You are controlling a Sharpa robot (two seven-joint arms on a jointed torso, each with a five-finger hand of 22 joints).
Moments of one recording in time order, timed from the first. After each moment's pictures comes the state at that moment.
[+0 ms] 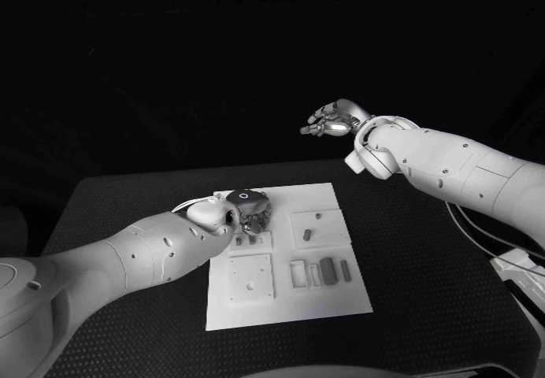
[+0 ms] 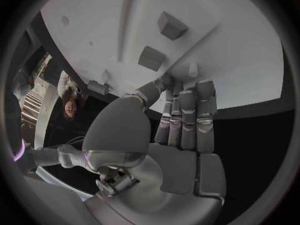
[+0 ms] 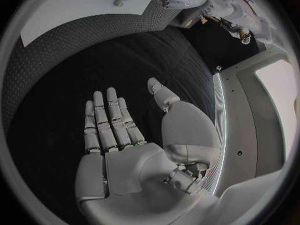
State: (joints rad) left arm 1.18 -0.28 -0.23 0.88 -1.63 -0.25 0.05; left_hand 1.21 -0.06 0.60 -0.28 0.06 1.01 0.12 0.27 0.57 1.25 0.06 0.11 0.32 1.16 -0.05 1.25 0.62 0.04 1.25 -0.14 0.62 1.31; right arm 1.31 -0.57 0.00 0.93 -0.86 -0.28 0.09; right_hand 0.95 -0.11 0.47 -0.20 0.08 0.67 0.19 0.21 0.54 0.93 0.16 0.31 0.23 0.74 0.21 0.32 0.60 0.15 0.42 0.23 0.22 1.22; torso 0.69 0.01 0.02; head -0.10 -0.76
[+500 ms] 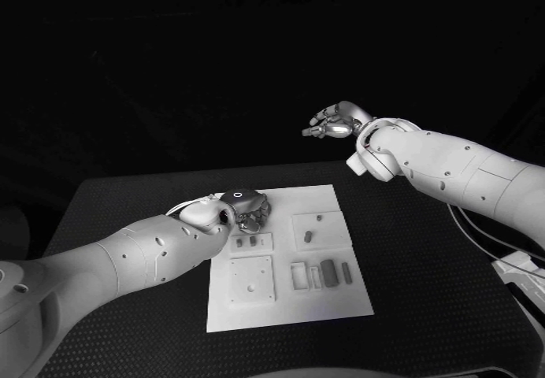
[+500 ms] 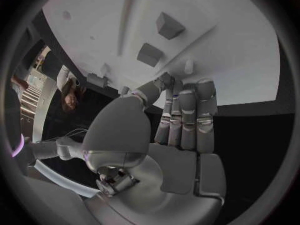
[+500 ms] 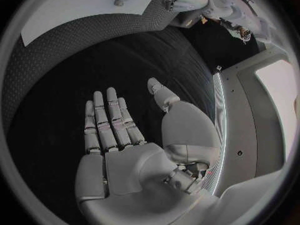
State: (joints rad) left arm 1.18 -0.31 -0.22 0.91 -1.55 -0.30 0.05; left_hand 1.21 -0.06 0.61 -0.28 0.05 1.02 0.12 0.28 0.57 1.27 0.06 0.11 0.33 1.16 -0.06 1.25 0.61 0.03 1.26 -0.15 0.62 1.31; right arm 1.31 -0.58 0.00 0.93 -0.86 -0.28 0.09; right_hand 0.95 -0.11 0.47 -0.20 0.08 0.67 0.19 0.21 0.54 0.93 0.16 0.31 0.23 0.74 0.21 0.32 0.60 0.15 0.42 0.23 0.22 1.22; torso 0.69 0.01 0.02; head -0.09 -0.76
